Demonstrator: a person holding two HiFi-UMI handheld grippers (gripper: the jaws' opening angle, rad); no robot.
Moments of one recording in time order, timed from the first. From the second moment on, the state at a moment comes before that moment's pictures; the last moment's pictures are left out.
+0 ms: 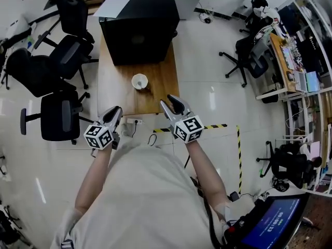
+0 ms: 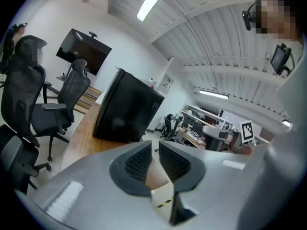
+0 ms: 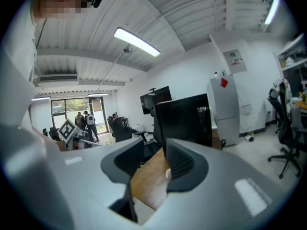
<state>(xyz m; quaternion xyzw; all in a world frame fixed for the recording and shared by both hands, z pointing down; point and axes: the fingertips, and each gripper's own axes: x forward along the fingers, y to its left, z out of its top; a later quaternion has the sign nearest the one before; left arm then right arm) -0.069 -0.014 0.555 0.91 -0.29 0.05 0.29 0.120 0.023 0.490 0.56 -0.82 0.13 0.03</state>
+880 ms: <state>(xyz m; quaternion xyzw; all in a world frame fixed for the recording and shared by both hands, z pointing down) -0.045 0.167 0.558 0.87 -0.39 0.04 0.29 0.222 0.172 0.567 0.56 -0.80 0.21 0.02</state>
